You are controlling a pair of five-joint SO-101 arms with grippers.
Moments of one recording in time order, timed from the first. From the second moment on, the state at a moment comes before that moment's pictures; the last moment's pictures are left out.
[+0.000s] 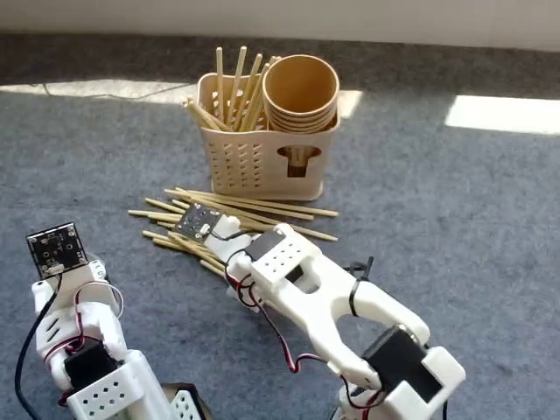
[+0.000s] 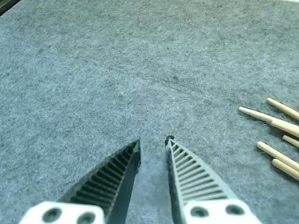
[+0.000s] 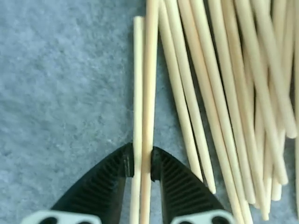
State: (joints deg) left arm -38.1 -103.6 96.0 50.2 -5.9; right arm -46.9 -4.7 37.1 53.1 21.1
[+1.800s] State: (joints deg) left arm -38.1 -103.6 96.0 50.2 -5.9; right arm -47.6 -54.0 37.6 28.3 -3.6
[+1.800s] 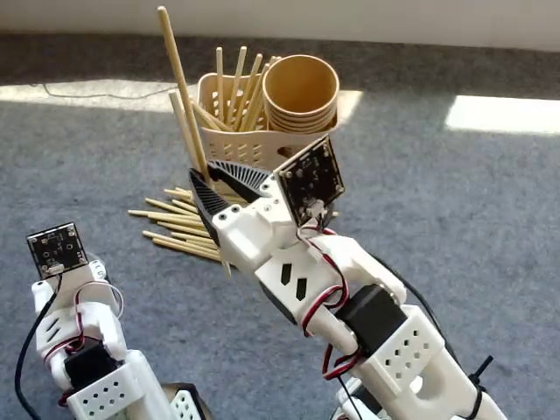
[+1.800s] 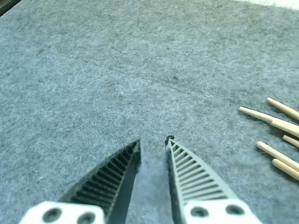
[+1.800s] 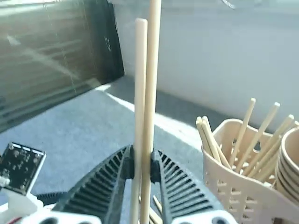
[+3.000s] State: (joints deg) left arm -38.1 -103.6 96.0 50.2 -5.9; right arm -33.3 -20.1 37.7 -31.3 7.3
